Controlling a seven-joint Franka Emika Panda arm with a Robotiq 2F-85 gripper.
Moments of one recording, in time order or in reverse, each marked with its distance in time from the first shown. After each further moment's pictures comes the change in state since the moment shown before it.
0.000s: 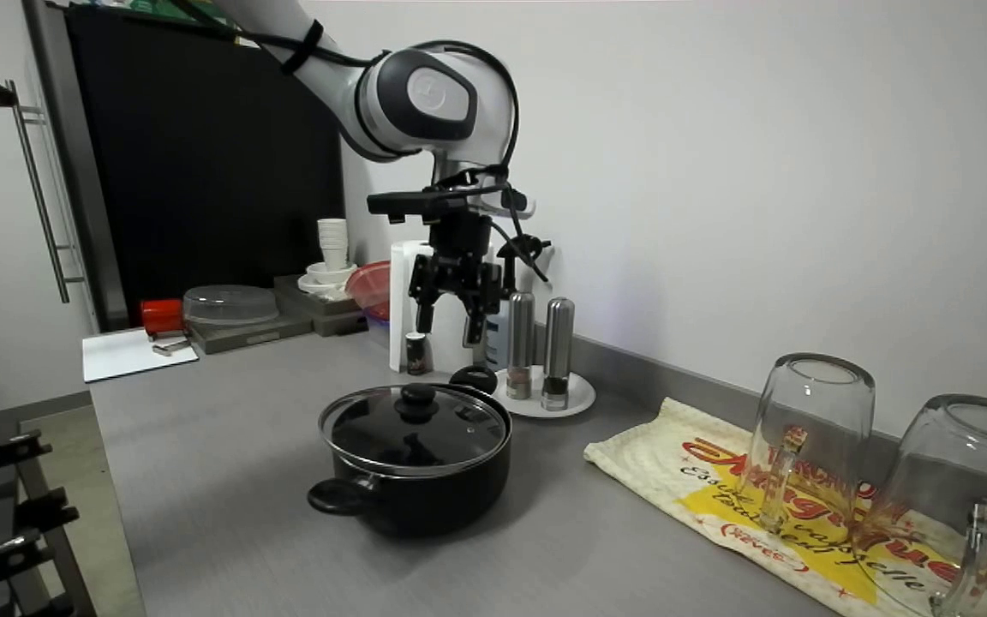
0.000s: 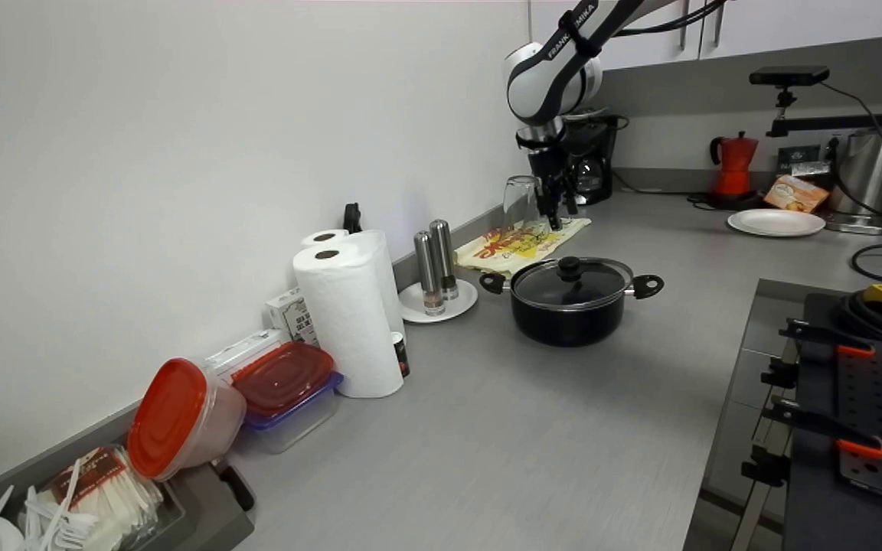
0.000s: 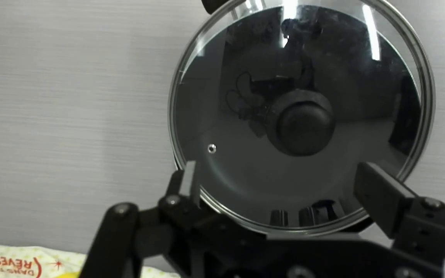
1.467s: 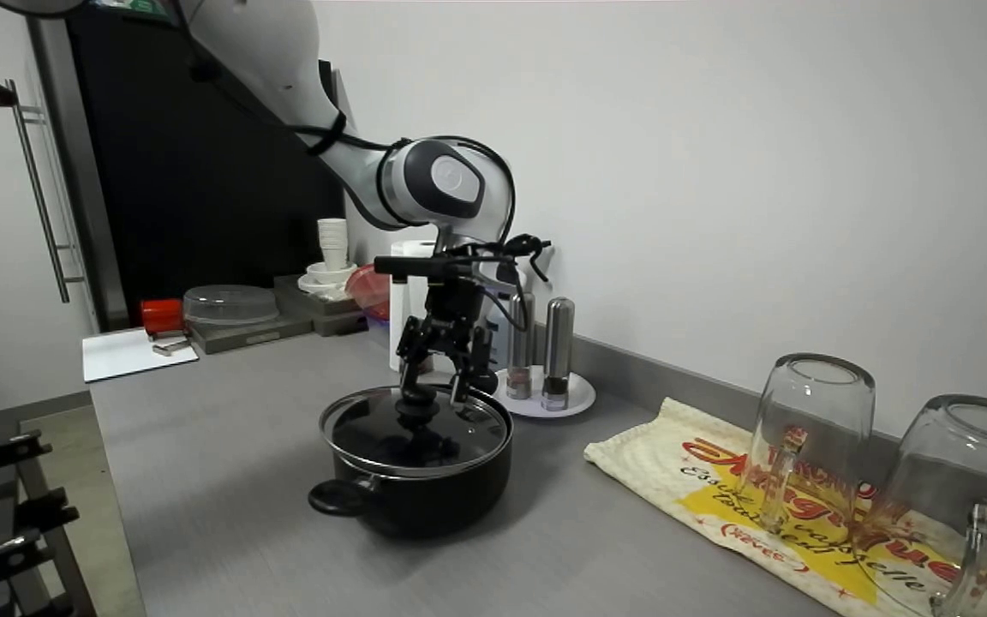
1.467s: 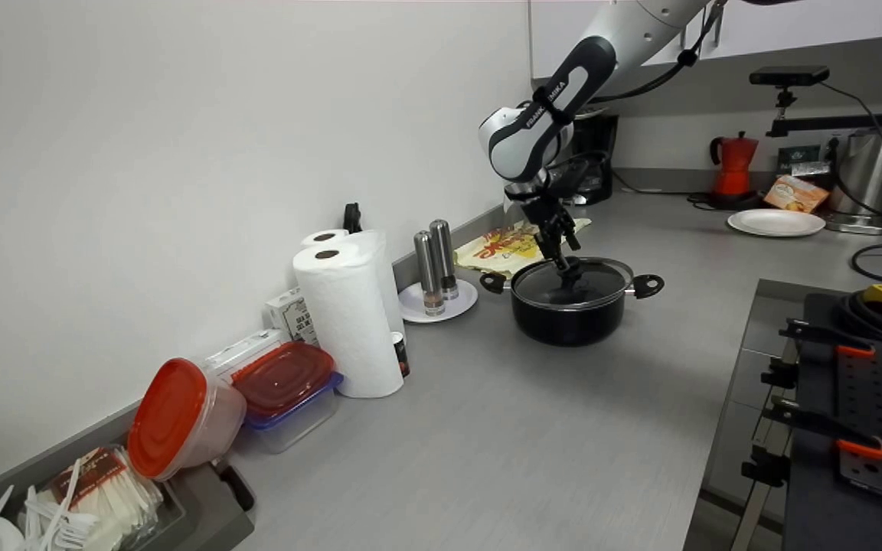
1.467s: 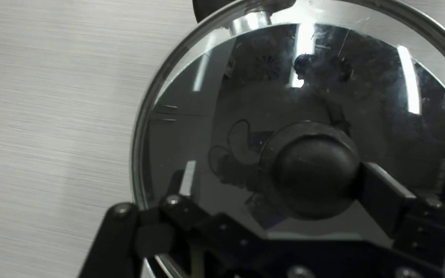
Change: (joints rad) arm 0.037 0.233 0.010 0.173 -0.095 -0.140 0.019
